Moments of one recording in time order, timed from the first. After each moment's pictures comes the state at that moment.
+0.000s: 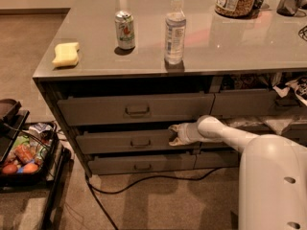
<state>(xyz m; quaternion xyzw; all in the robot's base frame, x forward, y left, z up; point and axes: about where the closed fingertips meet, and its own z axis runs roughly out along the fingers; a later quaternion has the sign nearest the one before) 0.735 -0.112 0.396 -0.73 0.58 0.00 0.36</state>
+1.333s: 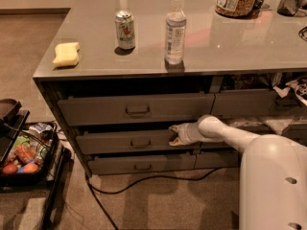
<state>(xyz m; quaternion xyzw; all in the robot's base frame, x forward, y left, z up) 0.734 -0.113 0.400 -0.72 0.59 0.01 0.36</state>
